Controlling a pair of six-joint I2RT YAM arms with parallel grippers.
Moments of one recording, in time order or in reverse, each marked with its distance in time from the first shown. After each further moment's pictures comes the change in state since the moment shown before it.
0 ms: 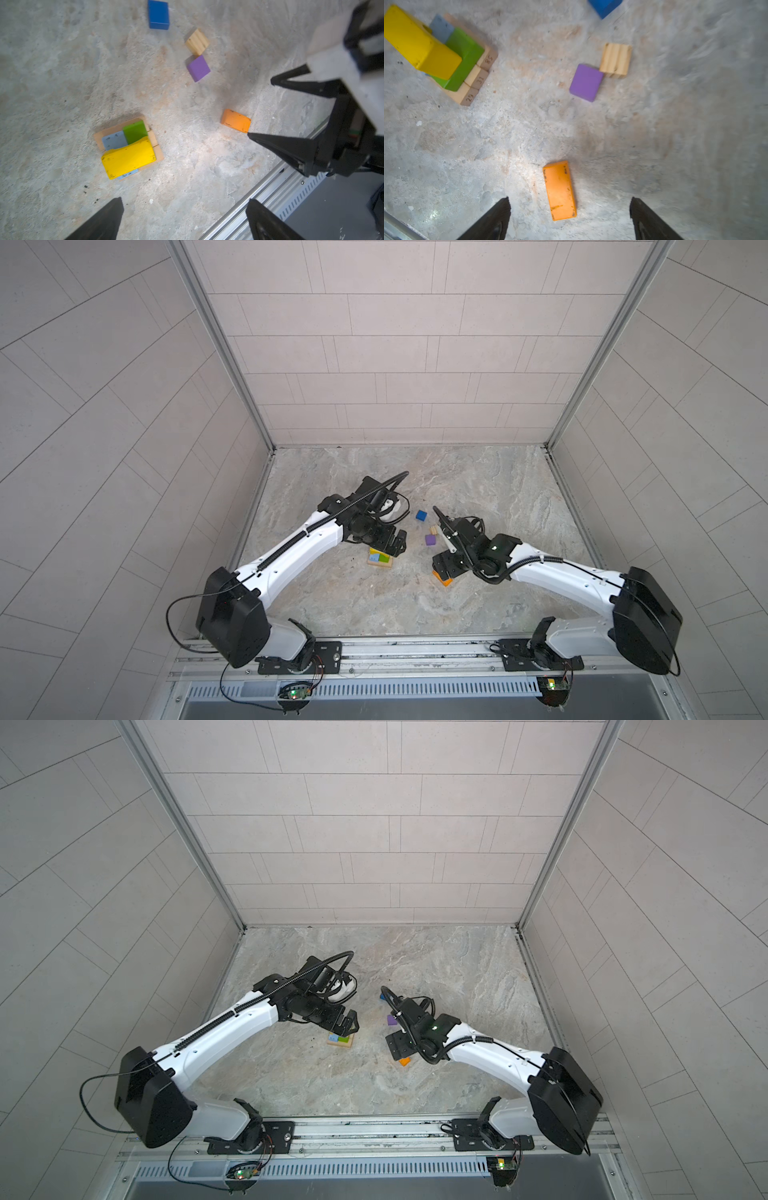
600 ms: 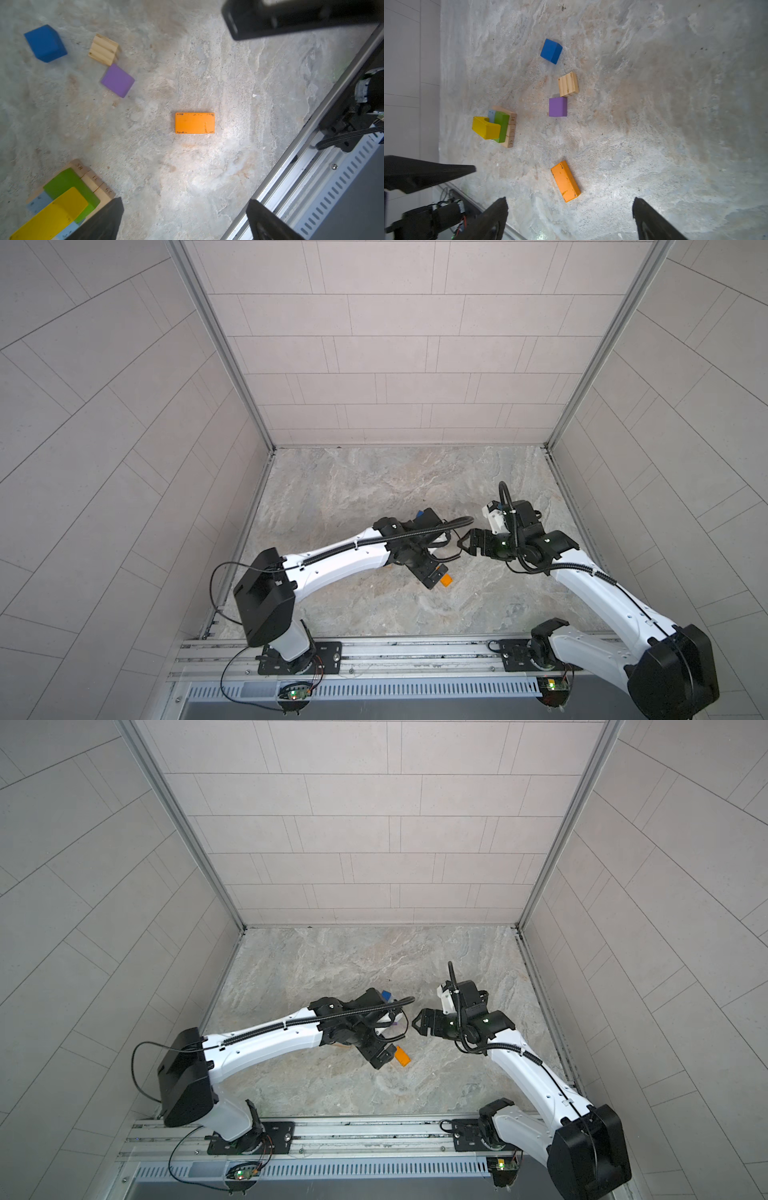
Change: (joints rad) left arm -0.357 0.213 0.062 0.121 -0.206 0.020; right arm -0.438 -0.215 -0.065 -0.047 -0.468 0.145
